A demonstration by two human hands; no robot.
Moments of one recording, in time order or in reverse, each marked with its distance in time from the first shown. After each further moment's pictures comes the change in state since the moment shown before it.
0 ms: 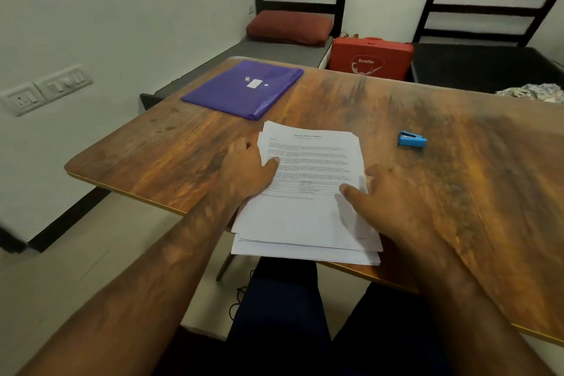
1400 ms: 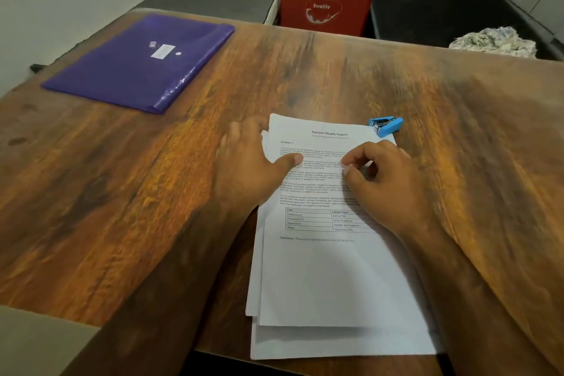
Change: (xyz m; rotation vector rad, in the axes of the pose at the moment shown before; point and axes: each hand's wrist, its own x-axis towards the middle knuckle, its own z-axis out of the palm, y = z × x) left_hand 0.049 0.124 0.075 -0.265 0.017 0.050; right_hand 0.119 0.095 0.003 0.275 0.266 -0.207
